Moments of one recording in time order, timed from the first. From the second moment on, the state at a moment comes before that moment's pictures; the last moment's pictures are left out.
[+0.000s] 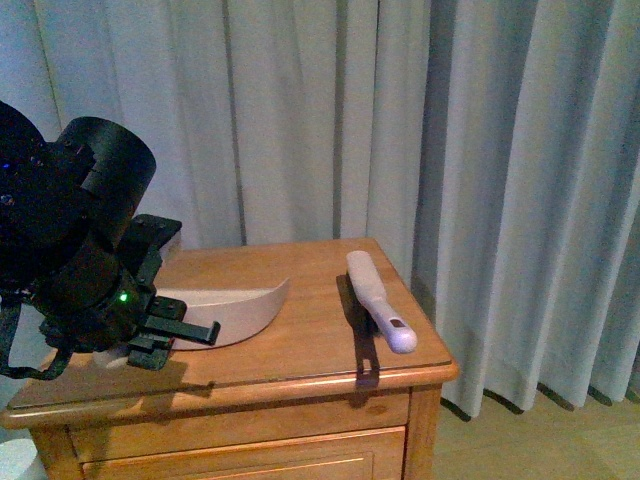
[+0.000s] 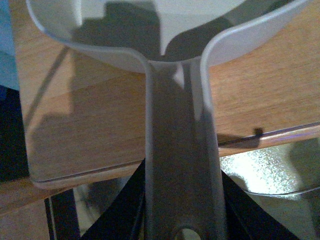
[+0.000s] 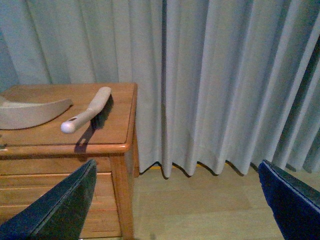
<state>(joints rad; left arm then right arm) -0.23 2.00 1.34 -0.25 -0.18 0.06 0.00 0.00 0.02 0.00 0.00 0.00</state>
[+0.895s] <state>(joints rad) -0.11 1.56 1.13 0.01 -0.08 0.08 0.00 0.00 0.02 0.00 0.00 0.00</state>
